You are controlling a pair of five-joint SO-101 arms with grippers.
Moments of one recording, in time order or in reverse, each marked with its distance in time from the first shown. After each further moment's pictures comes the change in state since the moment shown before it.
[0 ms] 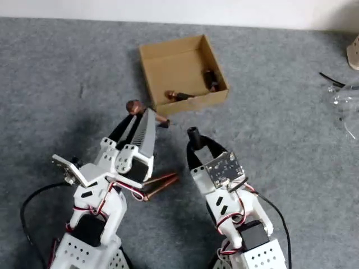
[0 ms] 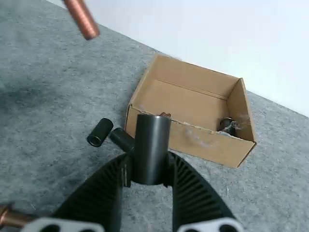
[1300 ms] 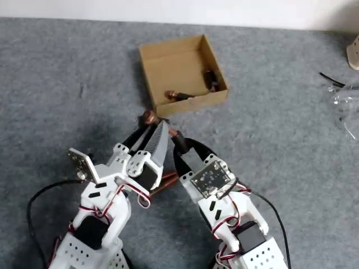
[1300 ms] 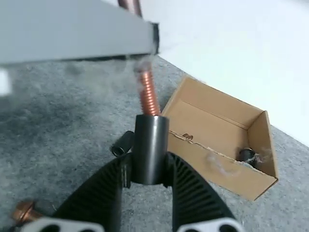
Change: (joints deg) left arm 5.4 -0.5 -0.9 10.6 1.3; right arm -6.6 0.1 0.0 -3.5 4.9
